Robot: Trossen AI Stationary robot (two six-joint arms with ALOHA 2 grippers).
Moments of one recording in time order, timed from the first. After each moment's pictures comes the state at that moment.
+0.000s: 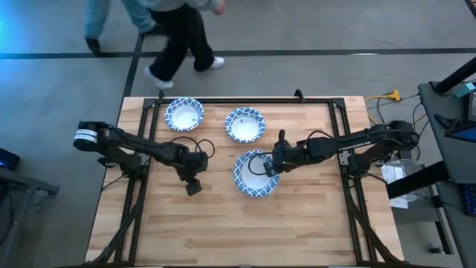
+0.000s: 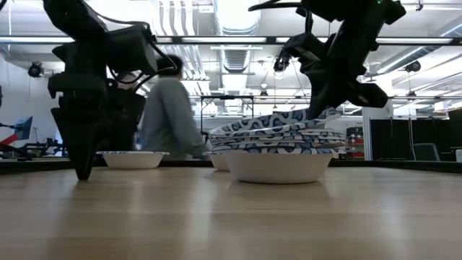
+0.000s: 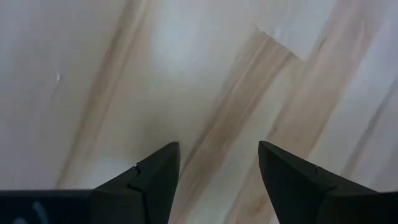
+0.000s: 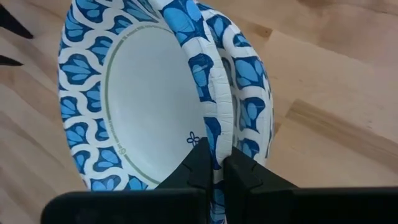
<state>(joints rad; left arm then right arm) -0.02 1.49 0.64 -0.50 0.26 -0.52 0.07 1.46 0.92 -0.54 0.10 1.19</state>
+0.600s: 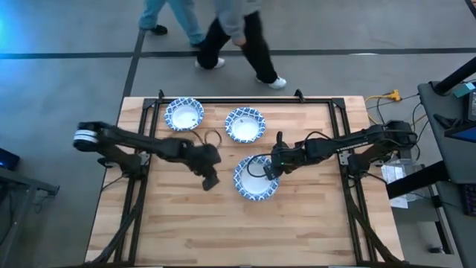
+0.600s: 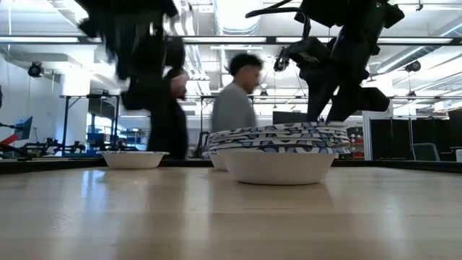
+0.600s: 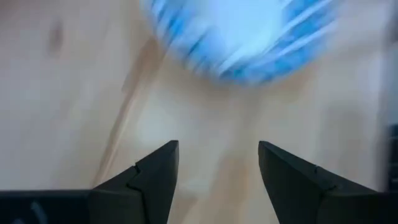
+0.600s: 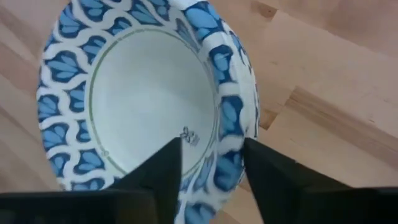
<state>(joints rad) -0.01 1.40 0.83 -0.35 0.17 -0.51 0.07 1.48 0.92 -0.55 0.05 1.13</state>
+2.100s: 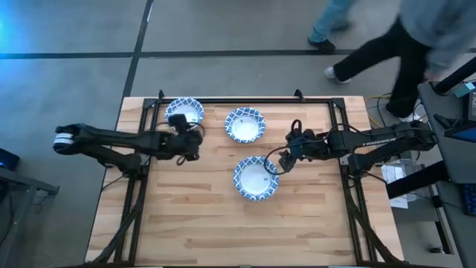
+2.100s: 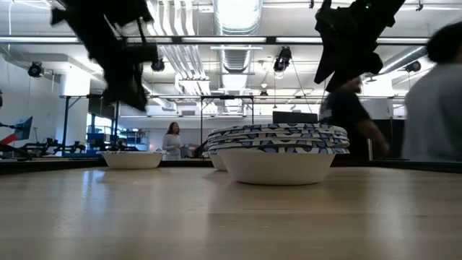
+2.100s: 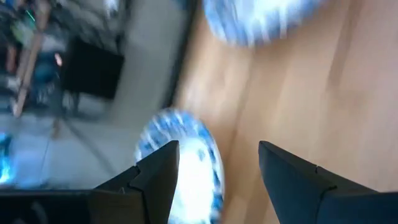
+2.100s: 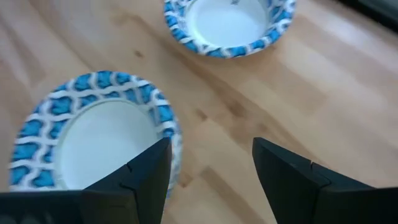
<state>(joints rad) 0.05 1.16 0.76 -0.59 -0.78 0.11 0.08 1.21 0.93 -0.71 0.39 0.74</state>
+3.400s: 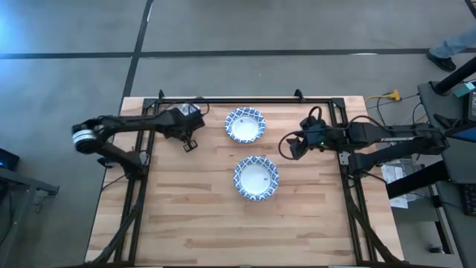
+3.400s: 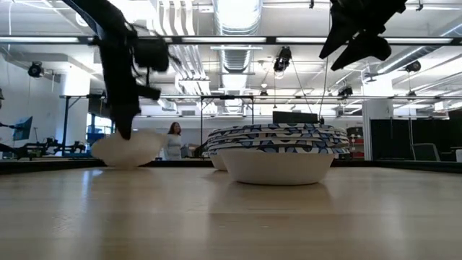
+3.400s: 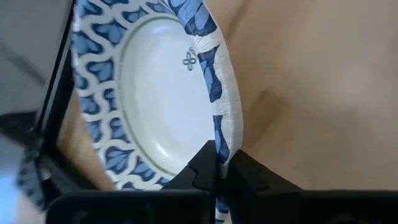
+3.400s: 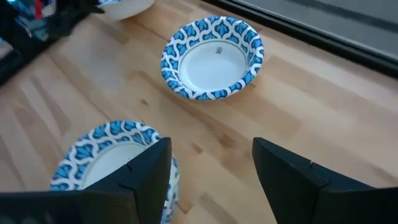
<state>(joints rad) 0.45 1.37 0.85 -0.79 -0.40 -0.02 0.01 1.02 0.93 -0.73 0.42 0.74</state>
